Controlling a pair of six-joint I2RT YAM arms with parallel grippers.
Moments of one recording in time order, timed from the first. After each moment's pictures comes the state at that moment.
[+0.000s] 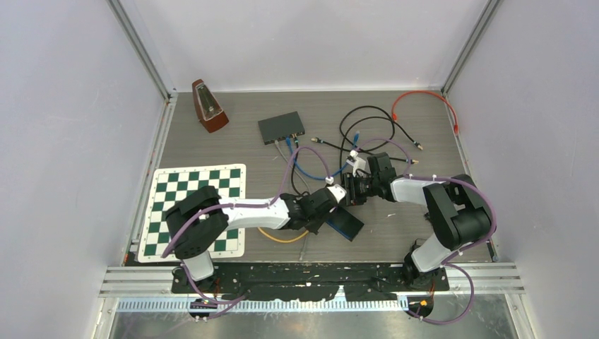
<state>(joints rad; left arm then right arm) -1.13 1.73 0.99 -0.26 -0.20 -0.29 0.32 1.60 0.62 0.04 -0.75 0.31</state>
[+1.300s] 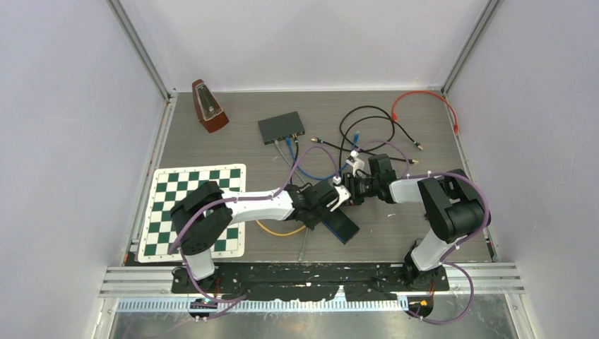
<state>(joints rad) -1.09 1.78 1.09 -0.40 -0.11 -0.07 0.31 1.66 0.58 0.21 -0.84 0.37</state>
